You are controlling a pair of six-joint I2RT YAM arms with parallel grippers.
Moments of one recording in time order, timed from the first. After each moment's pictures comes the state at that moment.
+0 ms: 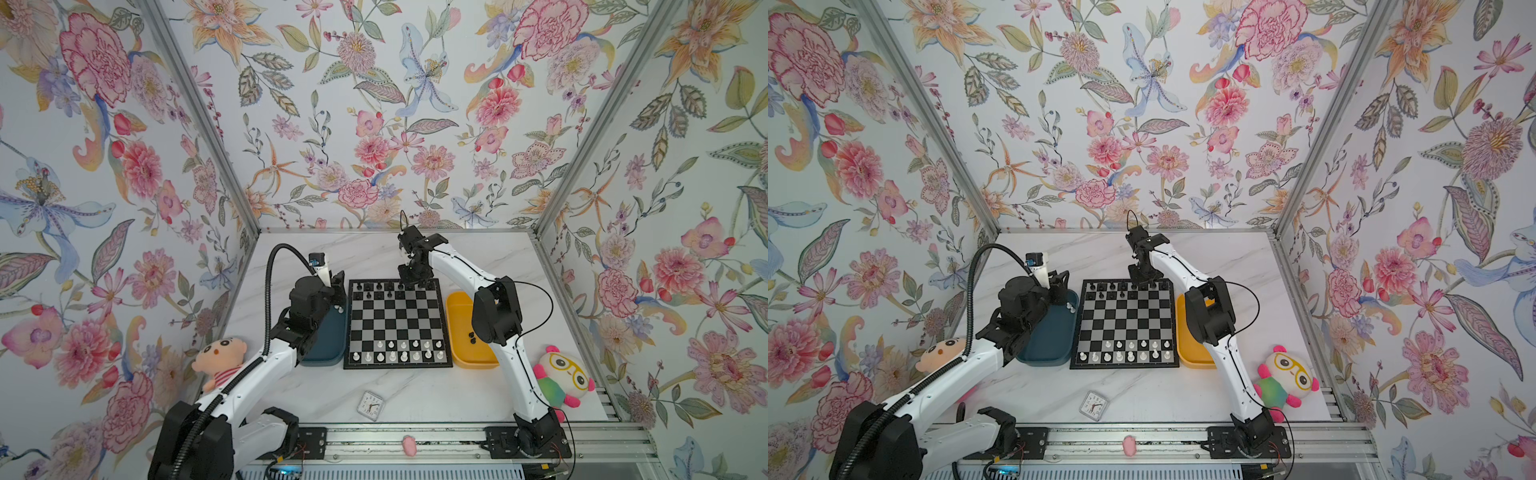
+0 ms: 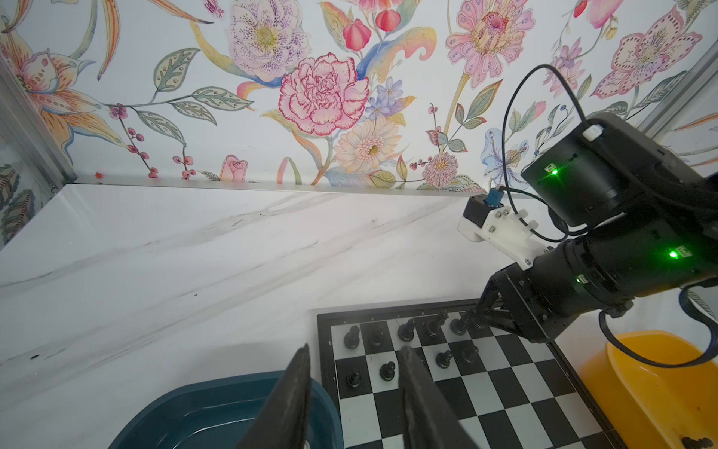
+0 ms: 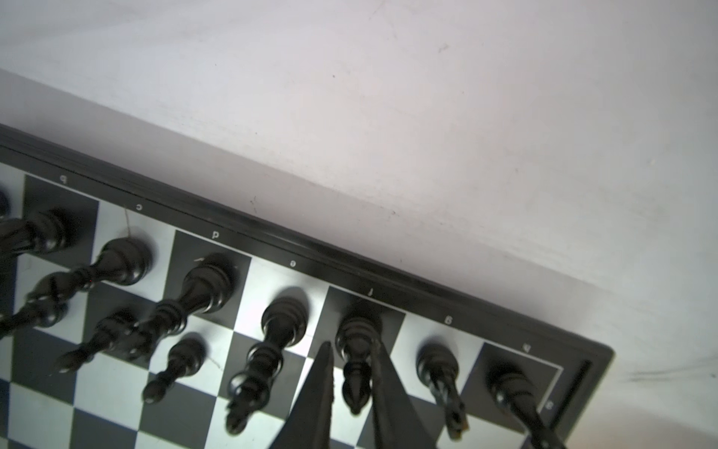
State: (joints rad) left arm -0.37 1.13 0.66 0.20 -0.13 -0.23; right arm 0.57 2.44 2.23 -1.06 0.00 0.20
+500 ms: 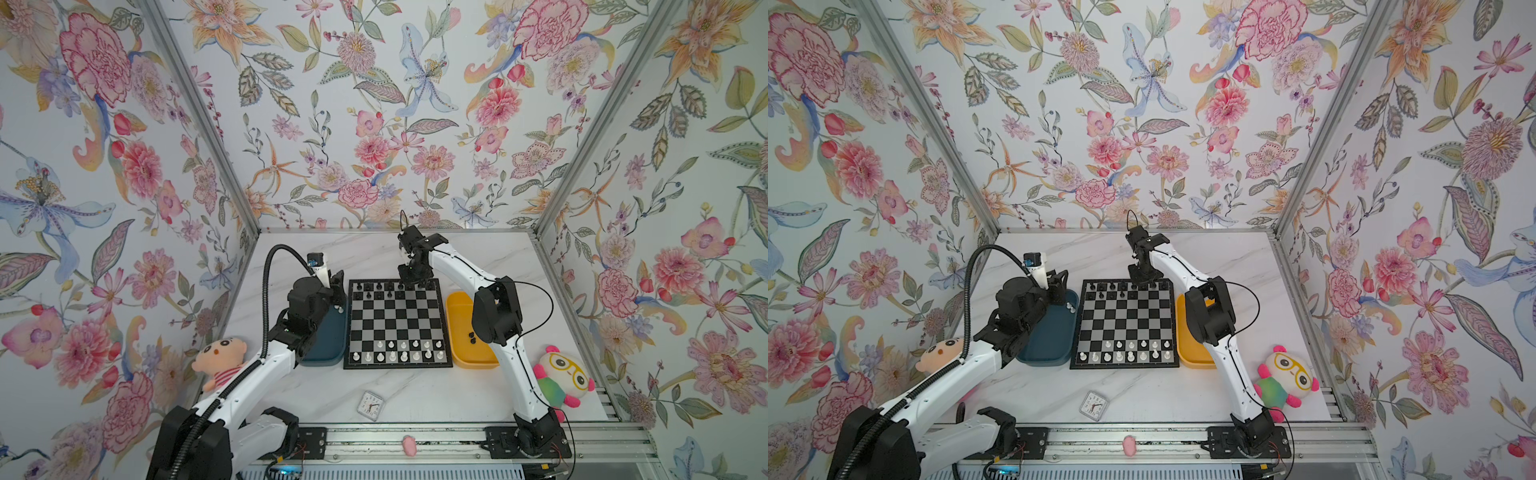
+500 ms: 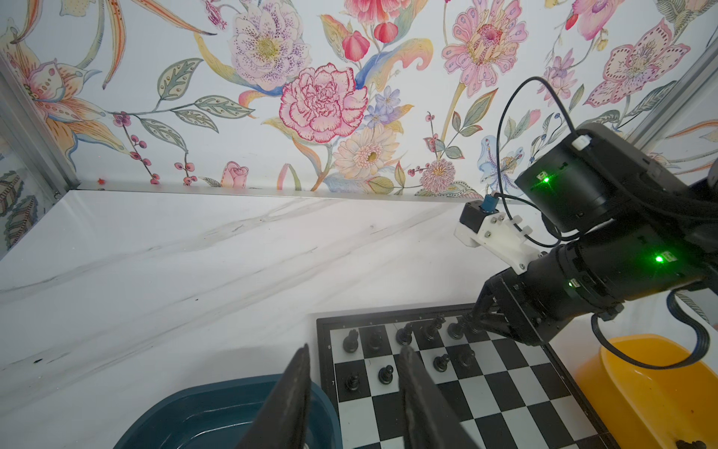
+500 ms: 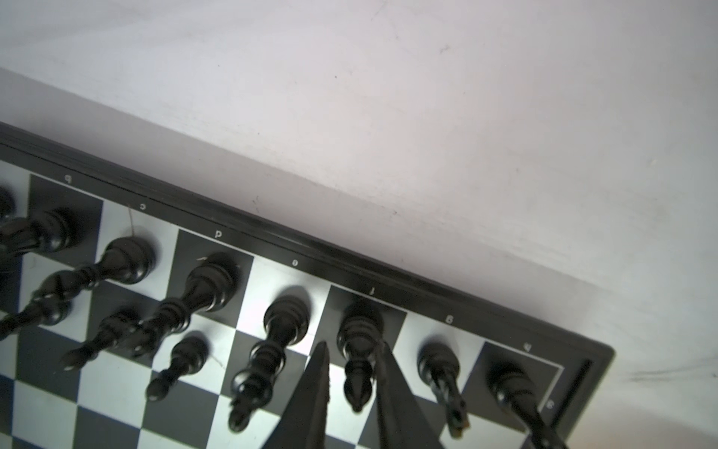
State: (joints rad) left arm -0.37 1.11 0.66 0.20 -0.13 -0.23; right arm 0.57 2.43 2.23 -1.06 0.00 0.20
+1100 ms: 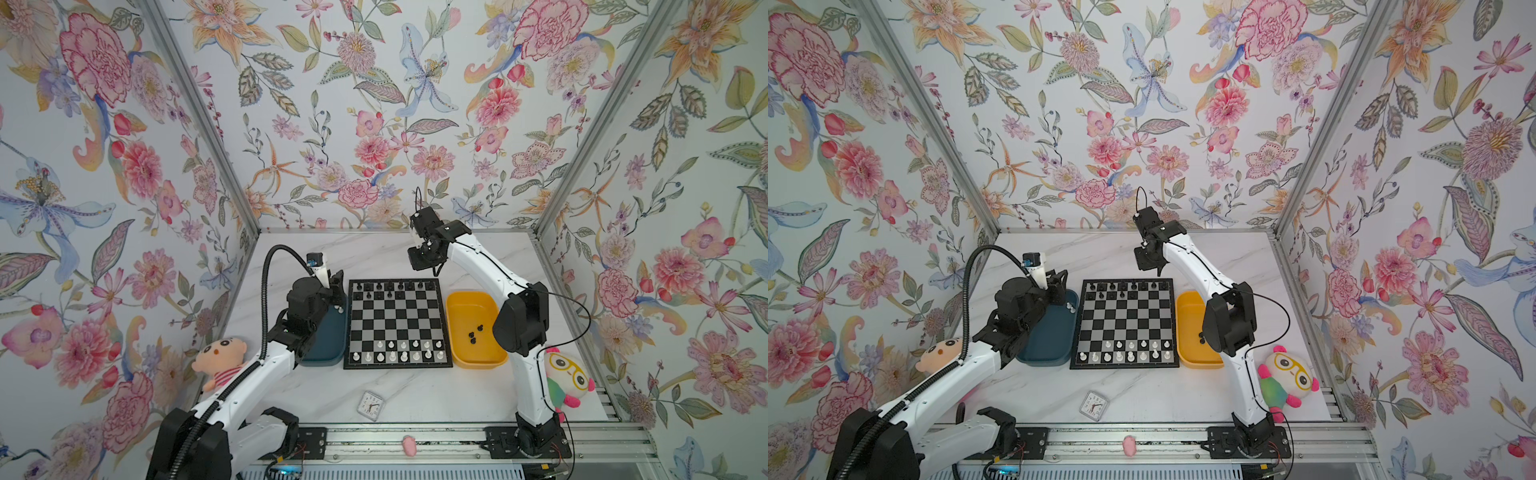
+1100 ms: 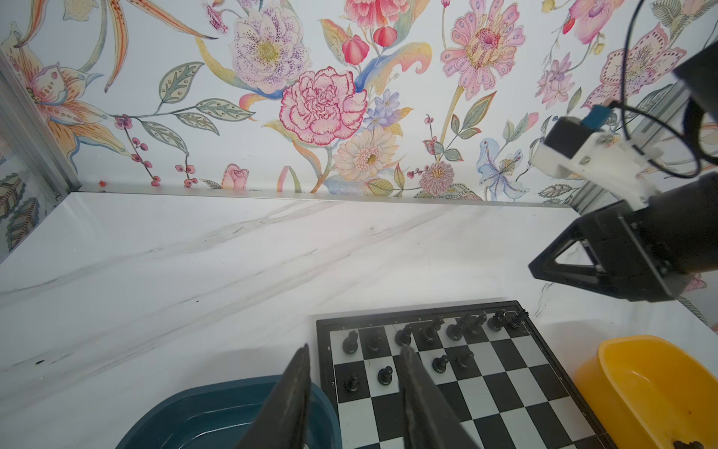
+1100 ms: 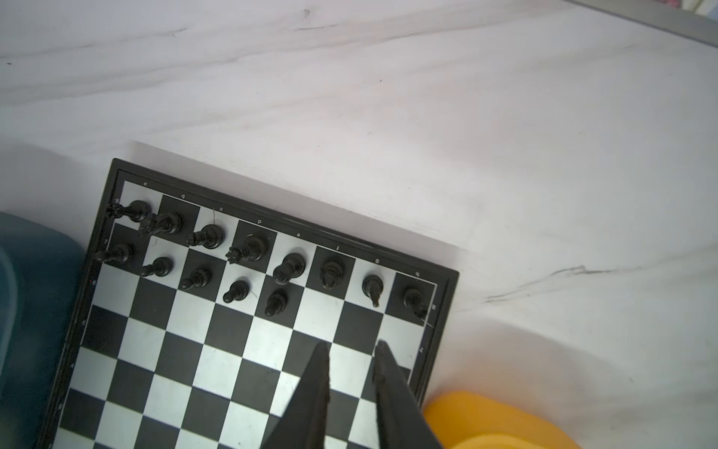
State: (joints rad) left arm -0.37 1.10 0.66 0.20 -0.13 -0.23; right arm 0.55 2.13 2.11 -1.06 0.09 0.19
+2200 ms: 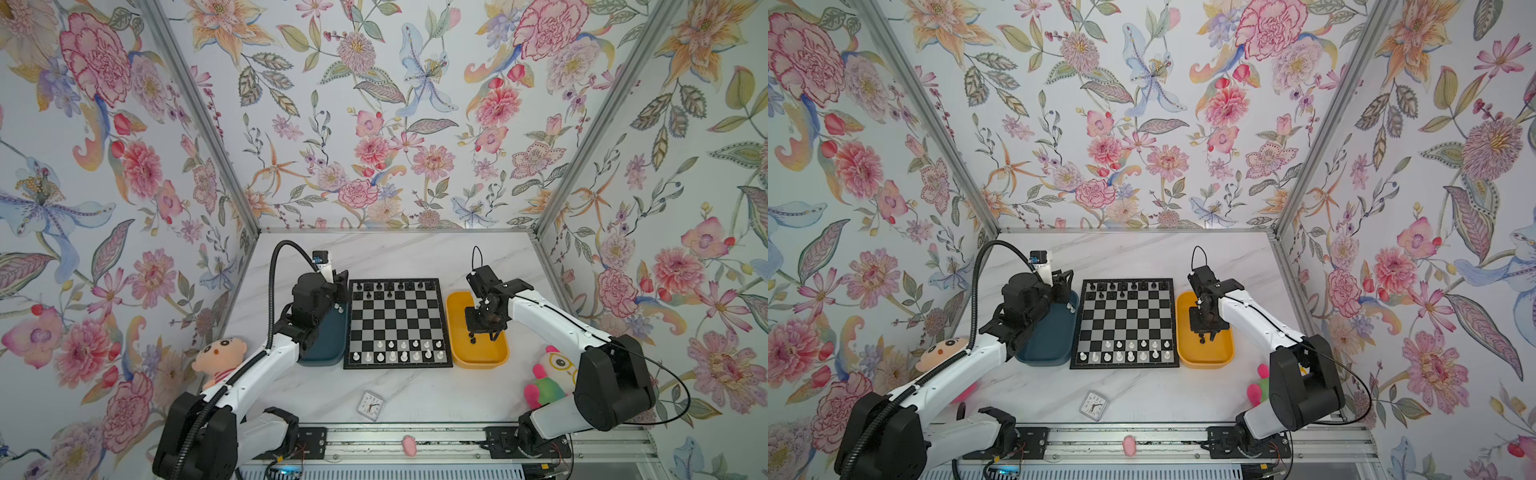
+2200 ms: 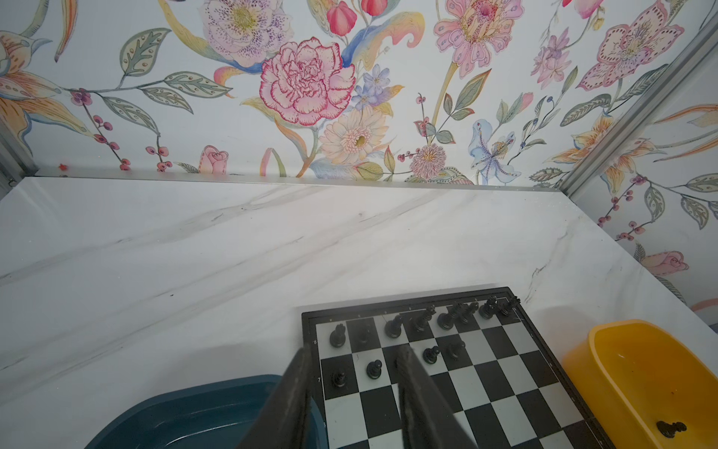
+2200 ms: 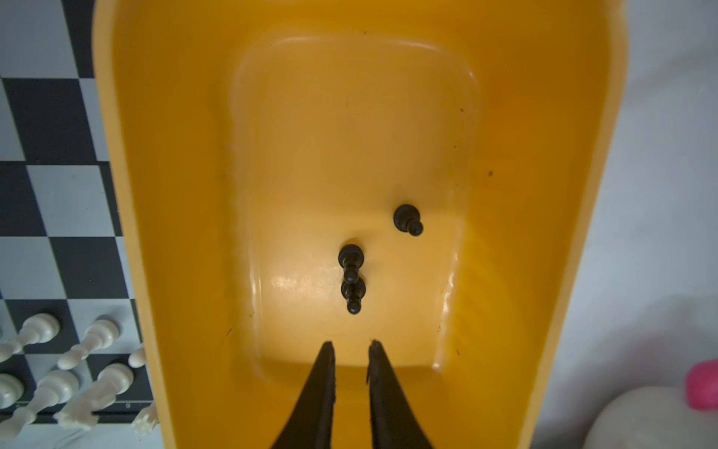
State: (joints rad) left arm -0.37 1.18 0.69 0.20 -0.08 -0.24; right arm 0.40 1.50 1.06 -0.92 0.08 0.33
